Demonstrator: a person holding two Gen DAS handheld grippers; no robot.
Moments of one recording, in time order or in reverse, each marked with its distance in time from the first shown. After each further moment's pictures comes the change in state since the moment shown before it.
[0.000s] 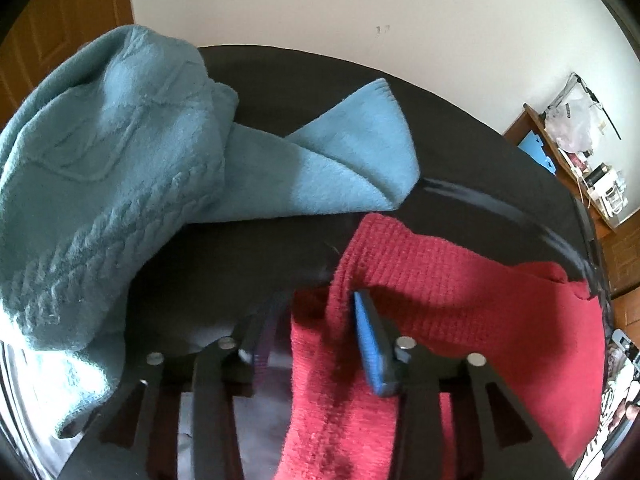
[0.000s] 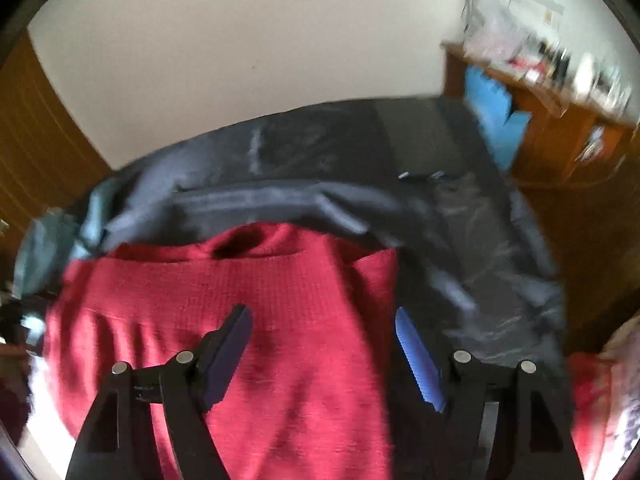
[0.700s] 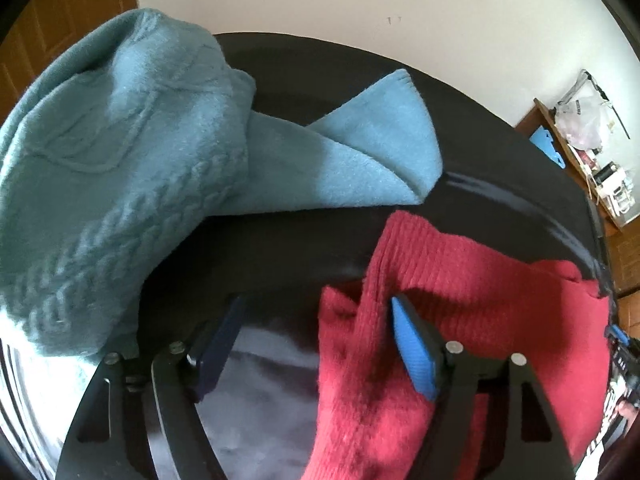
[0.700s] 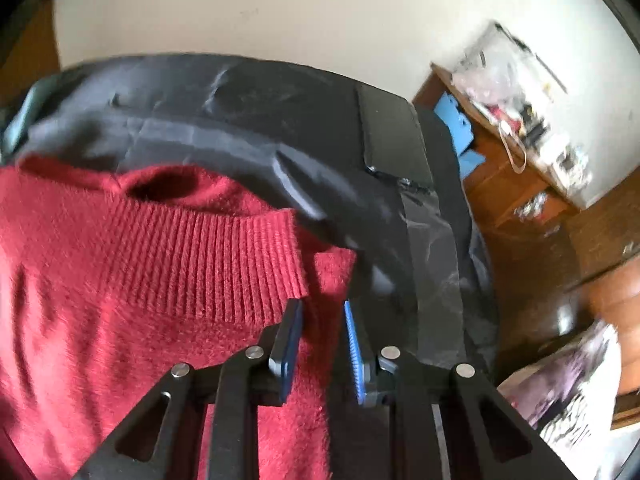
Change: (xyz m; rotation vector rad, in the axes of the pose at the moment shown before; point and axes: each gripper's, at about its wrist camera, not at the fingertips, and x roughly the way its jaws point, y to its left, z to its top) left arm -0.006 0.014 0.004 0.024 0.025 0.040; right arm 0.032 0.029 -0.002 -0.251 0.080 -0.404
